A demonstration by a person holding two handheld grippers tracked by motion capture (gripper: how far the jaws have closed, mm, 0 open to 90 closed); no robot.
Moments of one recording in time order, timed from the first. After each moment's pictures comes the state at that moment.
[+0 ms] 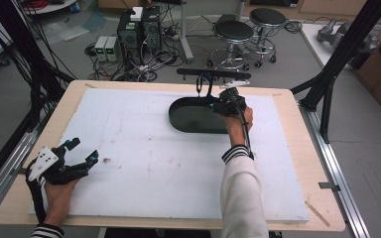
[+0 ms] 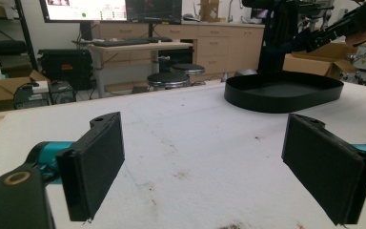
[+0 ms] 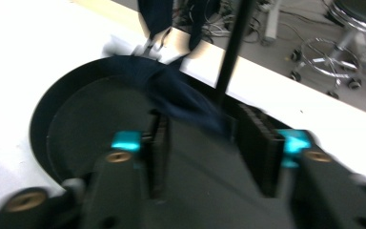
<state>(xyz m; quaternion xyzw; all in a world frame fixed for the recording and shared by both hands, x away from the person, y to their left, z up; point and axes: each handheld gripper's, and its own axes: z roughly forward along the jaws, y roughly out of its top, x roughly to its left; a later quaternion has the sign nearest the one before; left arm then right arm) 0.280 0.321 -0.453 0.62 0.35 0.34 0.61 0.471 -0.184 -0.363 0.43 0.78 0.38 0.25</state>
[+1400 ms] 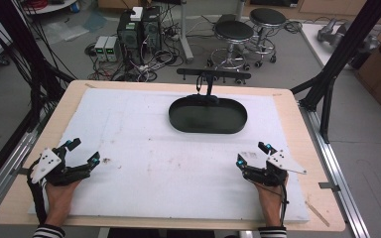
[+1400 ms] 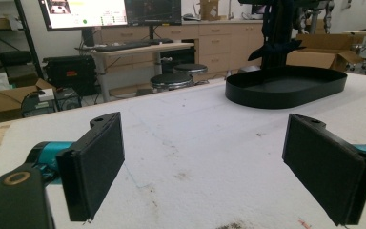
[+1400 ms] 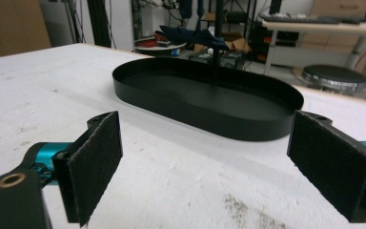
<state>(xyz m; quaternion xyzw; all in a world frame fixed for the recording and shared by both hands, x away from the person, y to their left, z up) 0.278 0.316 -0.453 0.63 0.34 0.35 0.60 0.283 -0.282 -0.438 0.39 0.67 0.55 0.32</state>
